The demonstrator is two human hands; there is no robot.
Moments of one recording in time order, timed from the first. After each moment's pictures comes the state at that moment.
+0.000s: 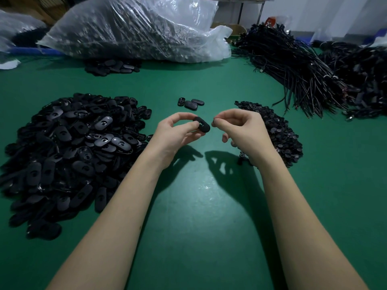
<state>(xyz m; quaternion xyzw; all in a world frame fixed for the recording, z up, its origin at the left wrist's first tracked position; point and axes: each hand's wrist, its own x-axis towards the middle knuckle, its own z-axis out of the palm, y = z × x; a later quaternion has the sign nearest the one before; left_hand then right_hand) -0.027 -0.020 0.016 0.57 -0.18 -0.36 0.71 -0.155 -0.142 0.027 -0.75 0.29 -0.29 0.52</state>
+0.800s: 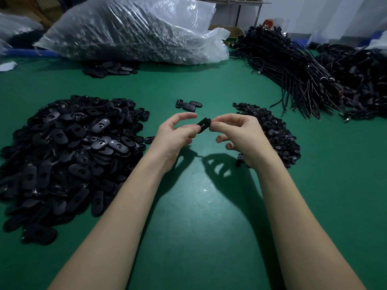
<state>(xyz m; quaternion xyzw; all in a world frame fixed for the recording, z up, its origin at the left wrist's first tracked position) -0.030 -0.025 0.010 0.62 -0.21 -0.32 0.69 -0.154 -0.139 0.032 -0.69 0.32 -0.25 0.60</state>
